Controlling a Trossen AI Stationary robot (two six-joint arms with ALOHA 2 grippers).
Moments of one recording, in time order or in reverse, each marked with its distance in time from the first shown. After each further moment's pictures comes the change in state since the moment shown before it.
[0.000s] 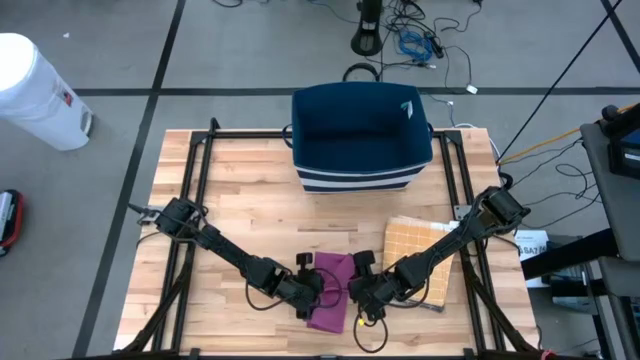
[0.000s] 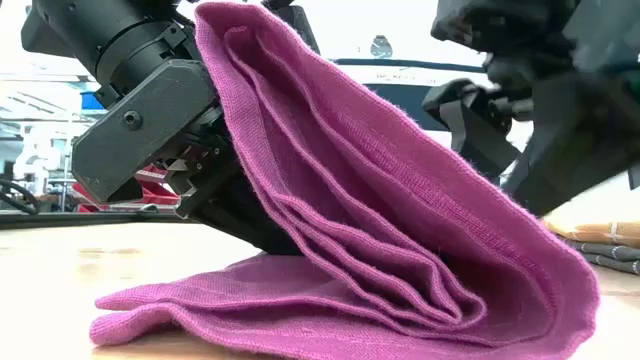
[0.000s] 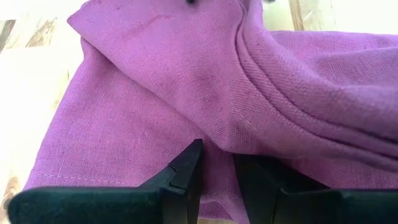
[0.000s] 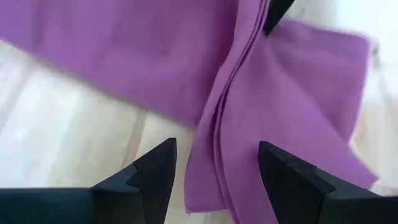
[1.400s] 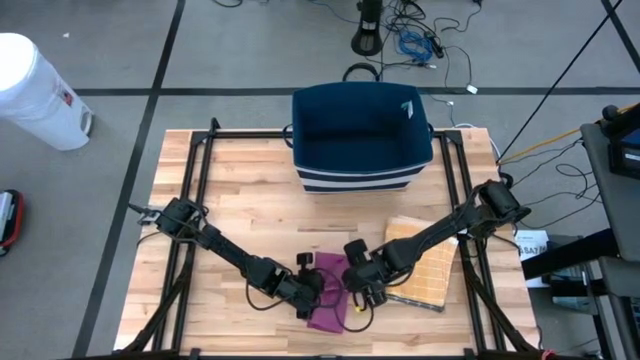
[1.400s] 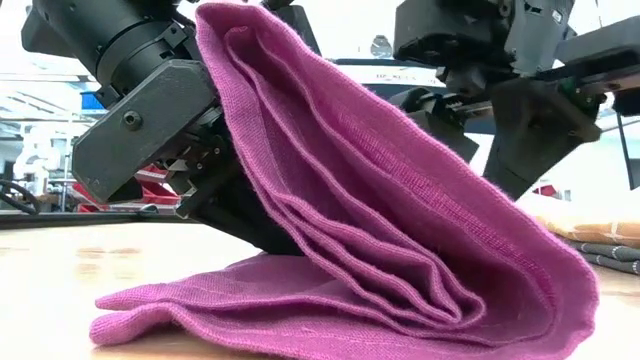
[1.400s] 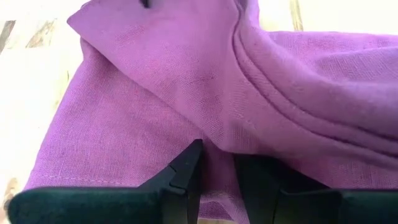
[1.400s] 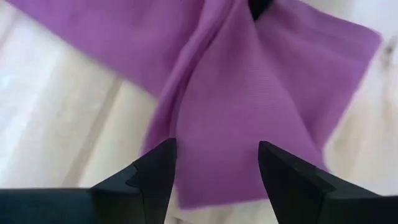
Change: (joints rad) left arm 0.000 0.000 0.000 0.002 0.000 0.004; right arm -0.140 -0.004 0.100 -0.207 -0.214 -0.241
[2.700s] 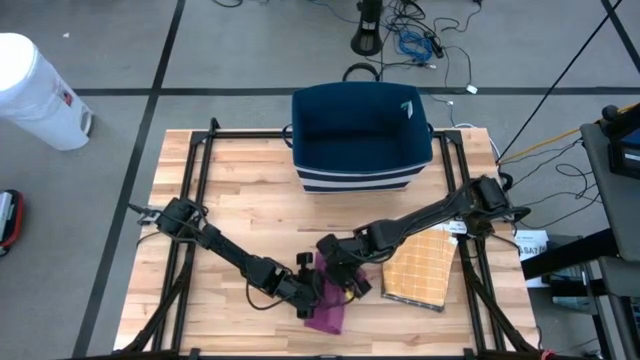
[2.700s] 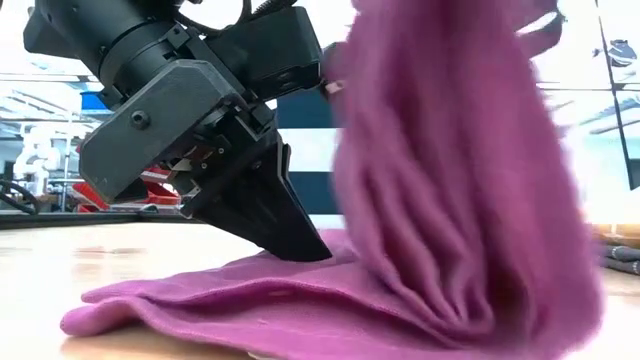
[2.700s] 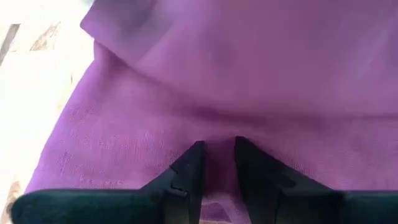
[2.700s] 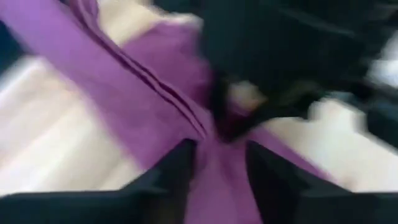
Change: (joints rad) left arm 0.009 -0.001 0.001 0.010 -0.004 -0.003; right arm -0.153 0.037 0.155 0.079 -0.323 -0.350
